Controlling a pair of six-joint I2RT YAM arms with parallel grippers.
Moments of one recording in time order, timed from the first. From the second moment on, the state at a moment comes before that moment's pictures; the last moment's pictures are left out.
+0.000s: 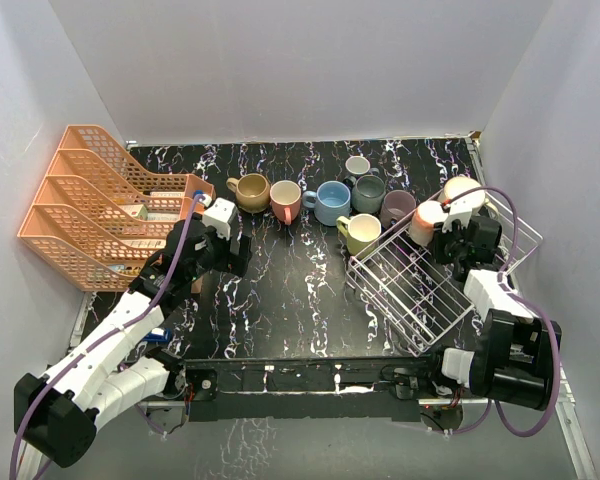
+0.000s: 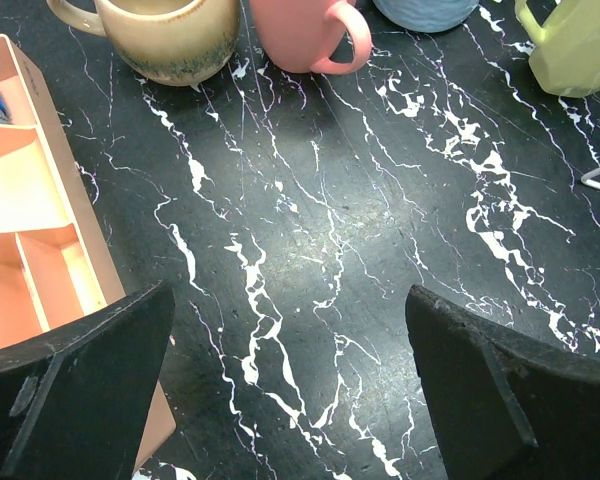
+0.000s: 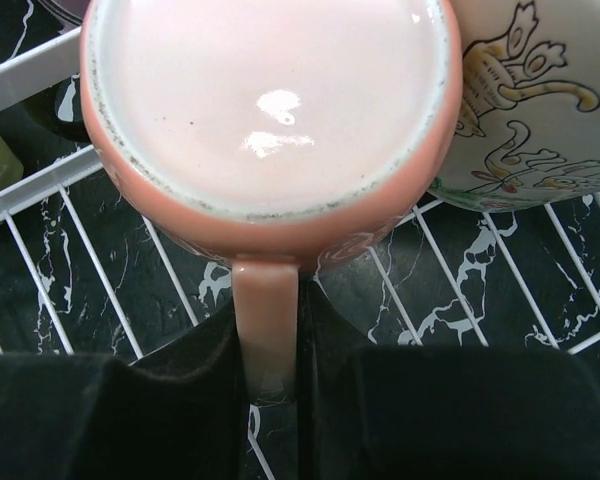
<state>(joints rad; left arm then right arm) -0.49 0.91 0.70 -0.28 -0.02 -0.03 -0.25 1.21 0.53 0.07 -0.35 -0.27</state>
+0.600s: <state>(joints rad) -0.49 0.92 0.69 -0.28 -0.02 -0.03 -0.25 1.22 0.55 0.09 -0.39 -0.30</state>
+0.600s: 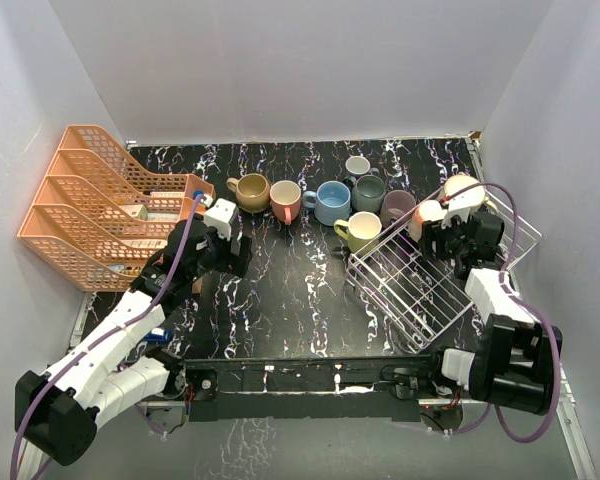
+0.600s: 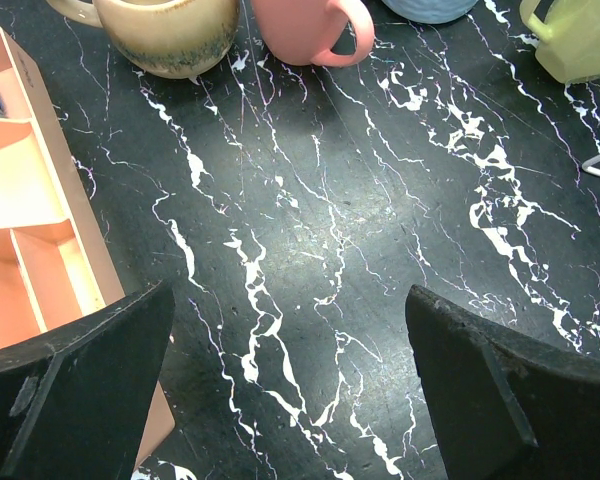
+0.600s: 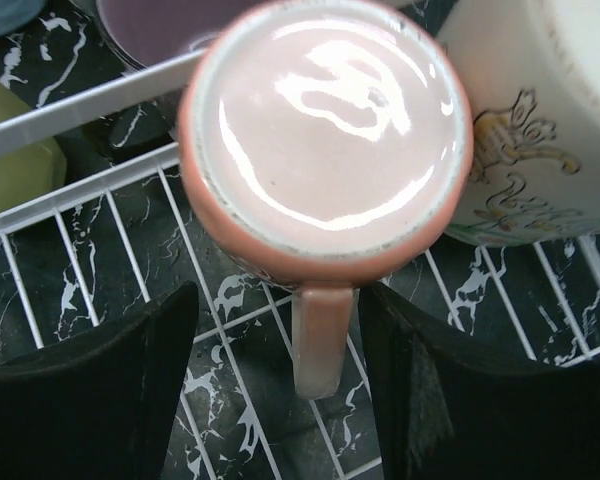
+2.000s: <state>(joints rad) -0.49 0.93 0.69 -0.28 -0.03 -0.03 -0.42 1.36 0.76 -0.21 -0.60 -0.47</state>
